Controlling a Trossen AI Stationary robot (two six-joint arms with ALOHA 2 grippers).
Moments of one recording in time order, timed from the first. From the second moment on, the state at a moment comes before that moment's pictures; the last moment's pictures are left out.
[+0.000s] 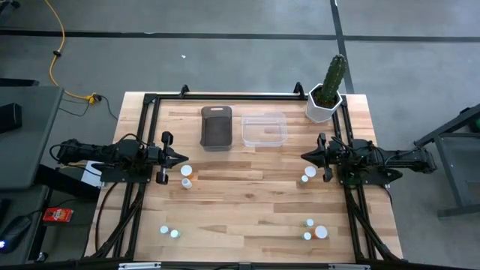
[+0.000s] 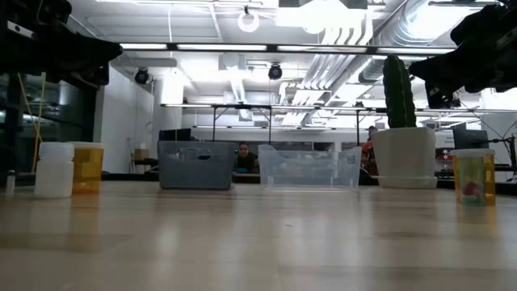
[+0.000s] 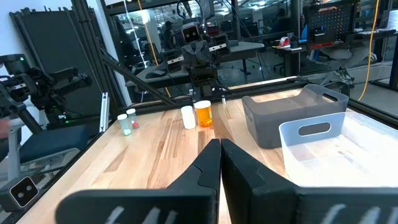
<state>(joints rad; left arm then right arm) -0.01 0.02 0.01 0.05 -0.09 0.13 0.00 0.01 0.01 0.02 0.00 0.16</state>
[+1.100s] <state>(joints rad) -0.02 0.51 0.38 0.28 -0.28 -0.54 0.00 0.01 0.01 0.02 0.00 0.16</state>
